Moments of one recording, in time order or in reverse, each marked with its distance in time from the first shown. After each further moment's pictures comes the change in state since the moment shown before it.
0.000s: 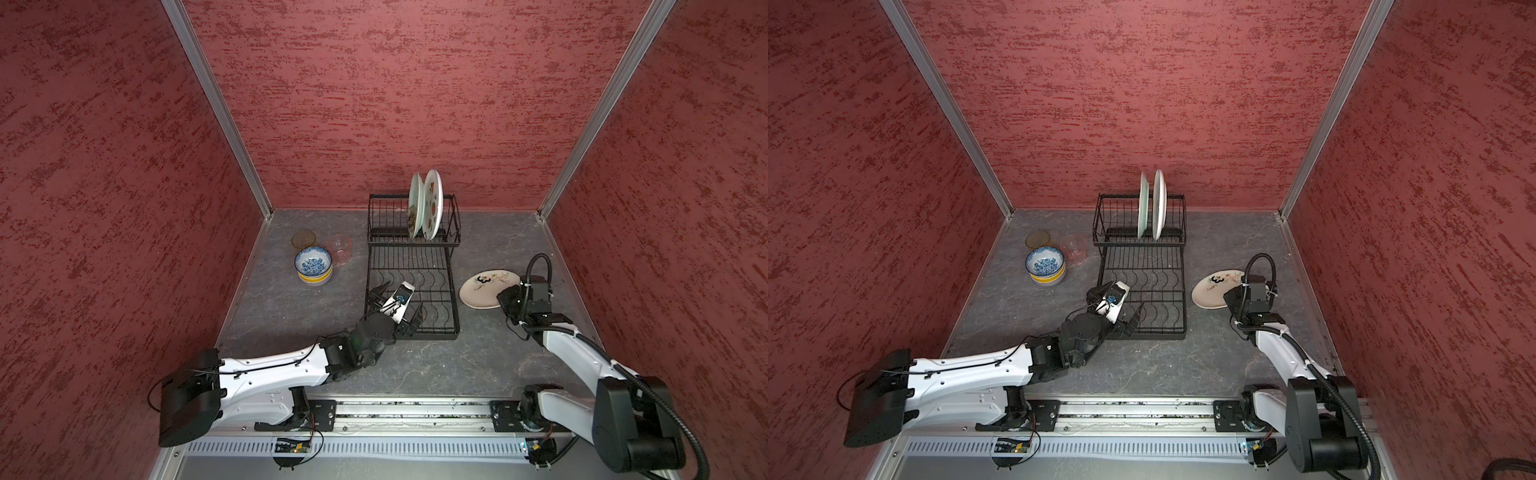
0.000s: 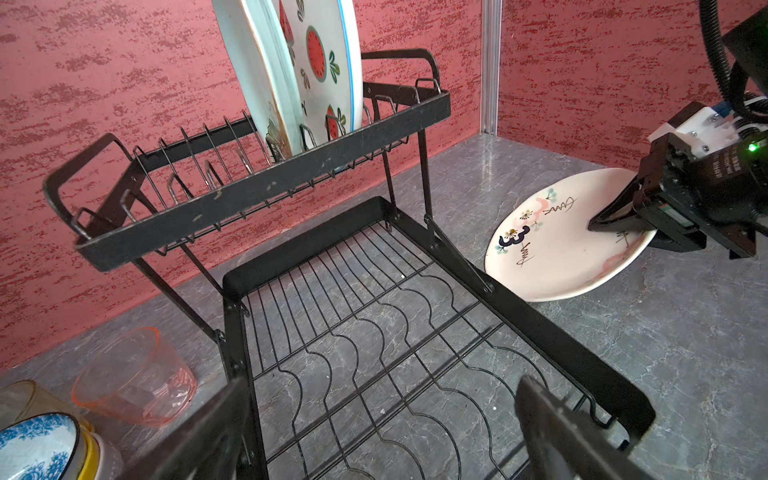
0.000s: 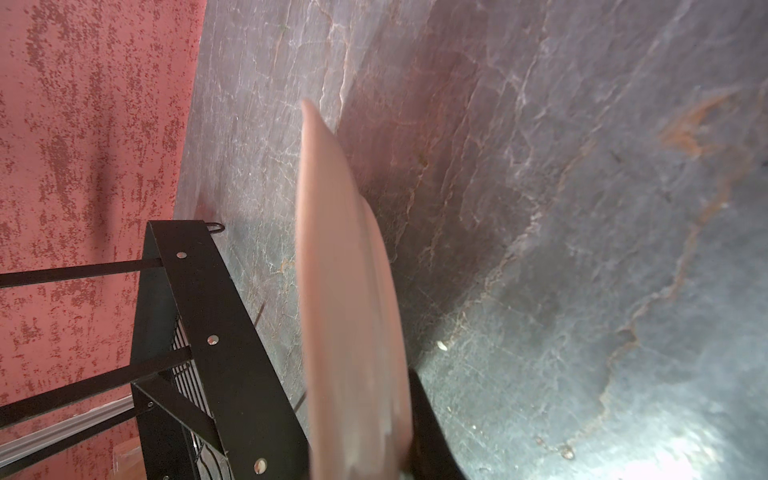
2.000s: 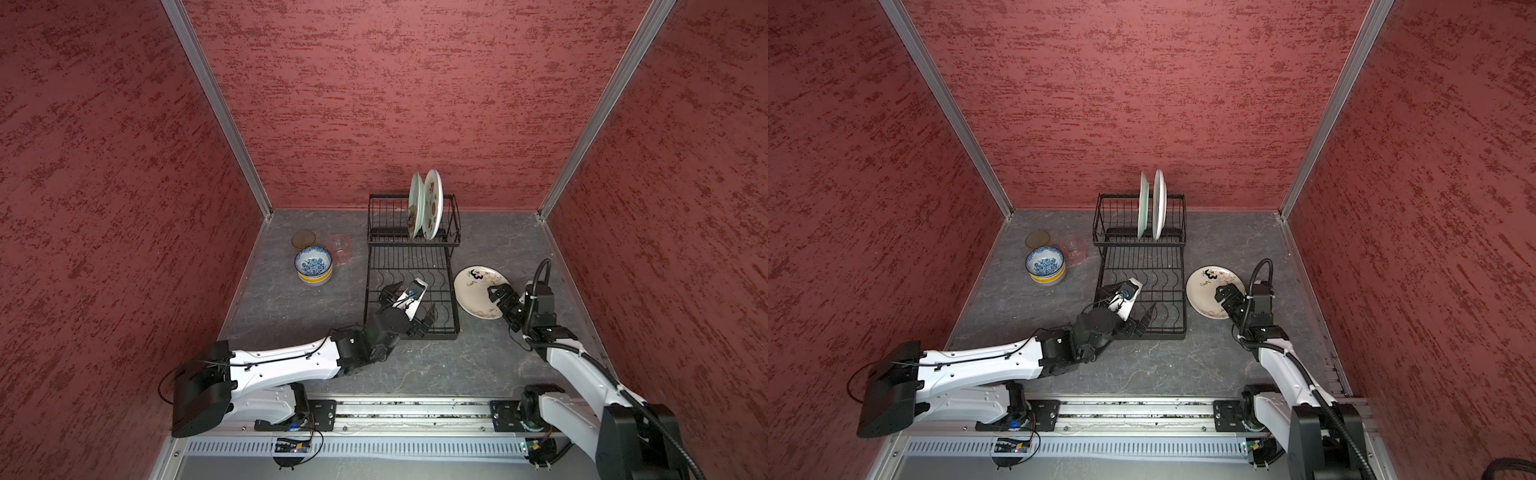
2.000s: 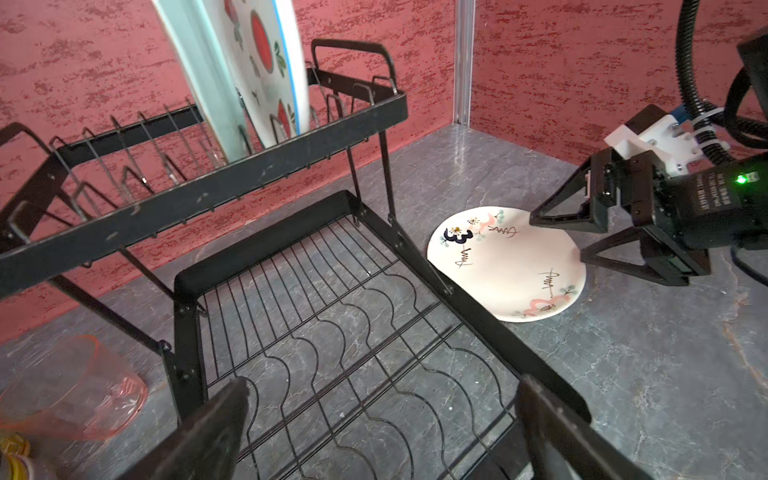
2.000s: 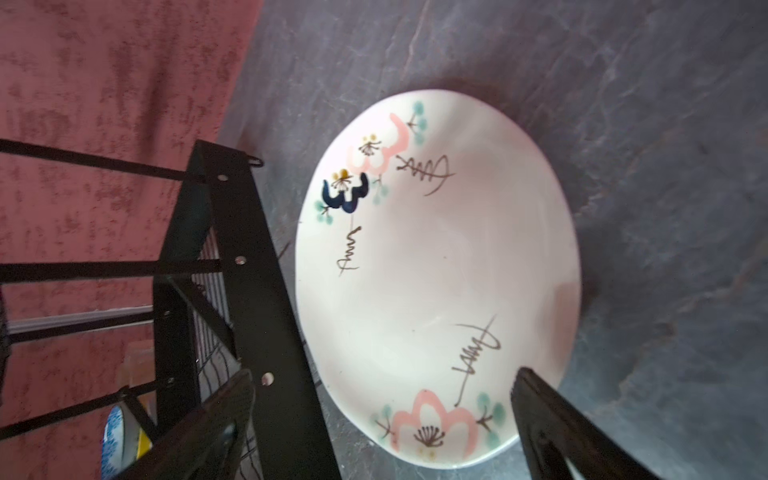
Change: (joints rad) left arm -0.042 0.099 0.150 -0.122 0.045 -0.084; right arm -0.009 -0.158 -0.117 0.080 -0.157 -0.182
